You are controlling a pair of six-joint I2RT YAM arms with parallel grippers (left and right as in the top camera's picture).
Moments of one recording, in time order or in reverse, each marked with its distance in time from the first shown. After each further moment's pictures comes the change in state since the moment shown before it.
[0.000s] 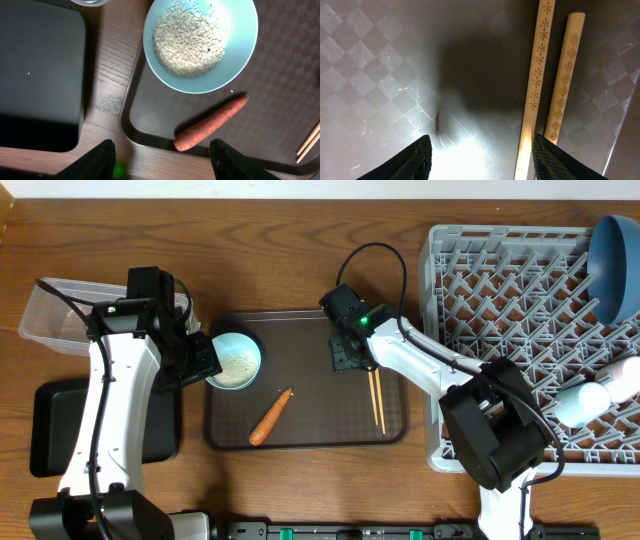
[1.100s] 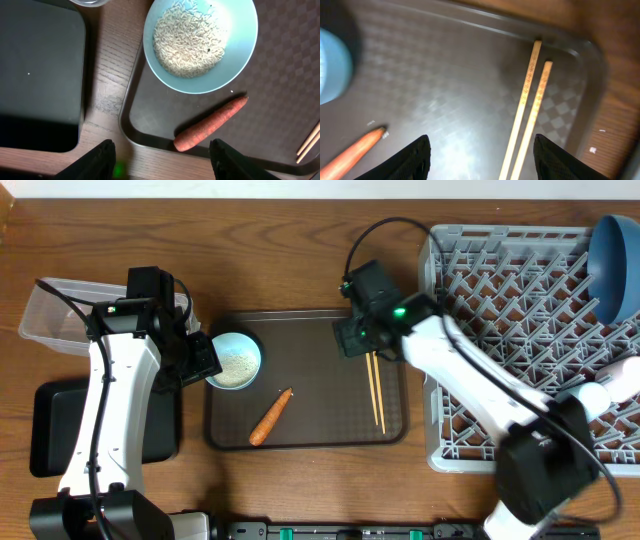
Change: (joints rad) left arm 0.000 0.000 0.000 0.000 0.000 0.000; right arm -0.045 -0.195 0.006 -0.026 -0.104 -0.145
